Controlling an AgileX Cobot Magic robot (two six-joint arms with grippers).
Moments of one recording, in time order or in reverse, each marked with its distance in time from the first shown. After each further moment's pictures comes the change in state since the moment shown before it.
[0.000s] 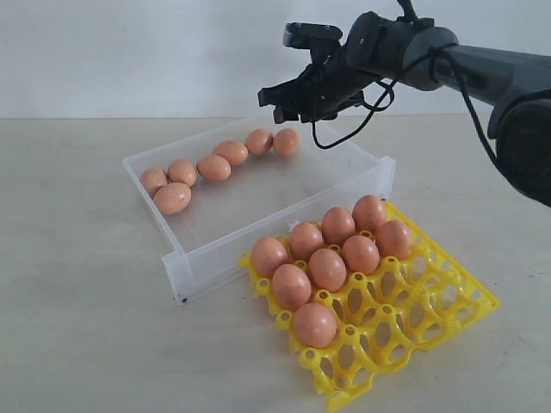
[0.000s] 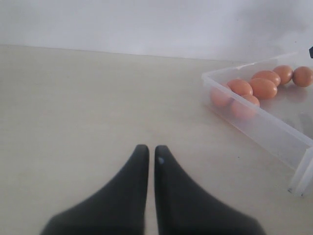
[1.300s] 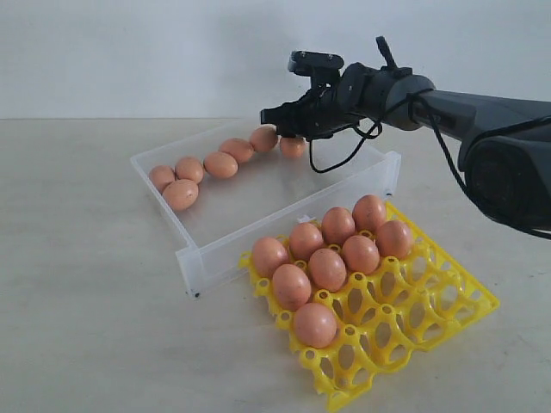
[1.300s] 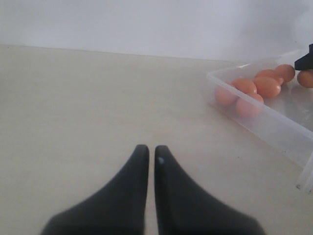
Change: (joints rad) left arm 0.000 0.000 0.000 0.000 0.000 0.000; right arm 0.000 0.153 -0.038 0.009 -0.206 0.045
